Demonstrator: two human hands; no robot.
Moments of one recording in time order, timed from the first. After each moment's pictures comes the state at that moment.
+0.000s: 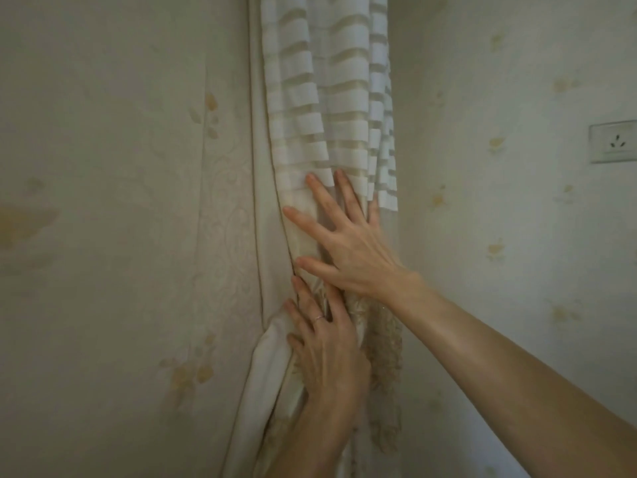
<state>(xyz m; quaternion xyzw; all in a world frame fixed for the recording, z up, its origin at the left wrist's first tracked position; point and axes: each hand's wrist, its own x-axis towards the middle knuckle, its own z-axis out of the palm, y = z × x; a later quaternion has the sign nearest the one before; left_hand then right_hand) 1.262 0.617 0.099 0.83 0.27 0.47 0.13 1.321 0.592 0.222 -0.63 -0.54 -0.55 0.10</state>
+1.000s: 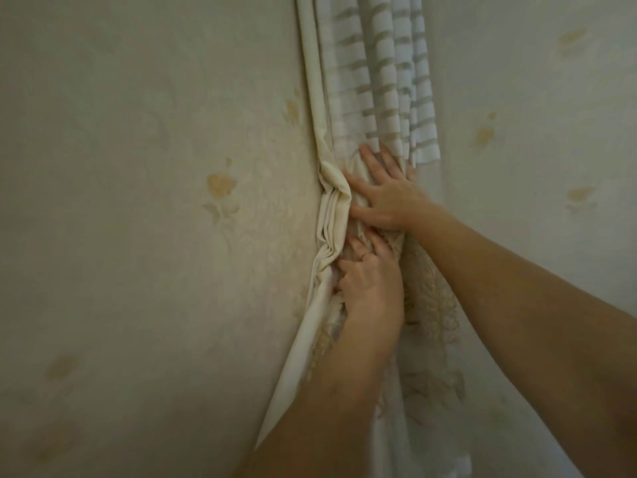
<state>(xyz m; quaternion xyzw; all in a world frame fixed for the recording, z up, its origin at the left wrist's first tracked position) 1.430 0.700 0.126 0.87 0.27 0.41 -0.06 1.512 0.678 0.237 -0.78 -0.45 -0.41 0.10</state>
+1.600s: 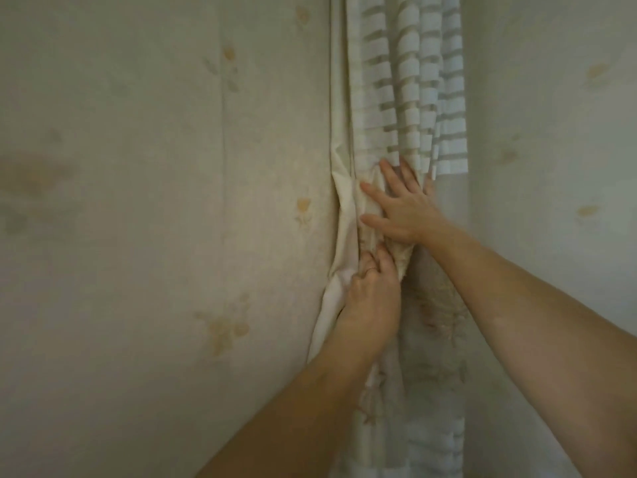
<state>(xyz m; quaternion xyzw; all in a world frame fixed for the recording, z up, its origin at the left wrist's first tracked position) 1.306 0.662 0.110 0.88 0.23 0.41 -0.05 1.400 0.629 0.226 -0.77 -0.49 -0.38 0.12</state>
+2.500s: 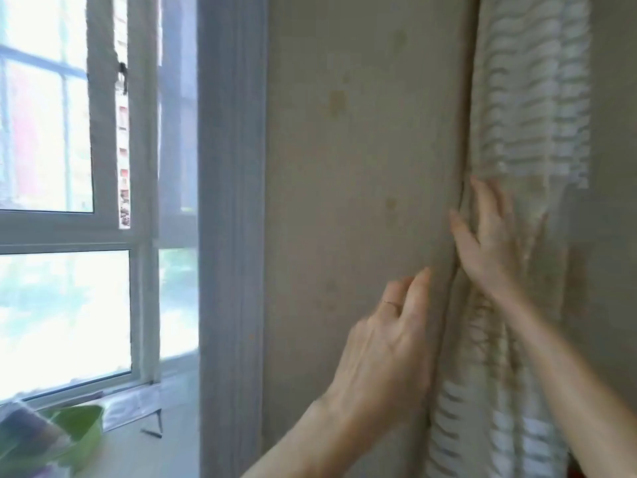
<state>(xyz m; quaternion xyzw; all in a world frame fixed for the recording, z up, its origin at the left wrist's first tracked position) 0.863 0.492 0.086 0.88 0.17 0.45 0.02 1.072 0.521 0.167 -0.56 -0.50 -0.36 0.55</state>
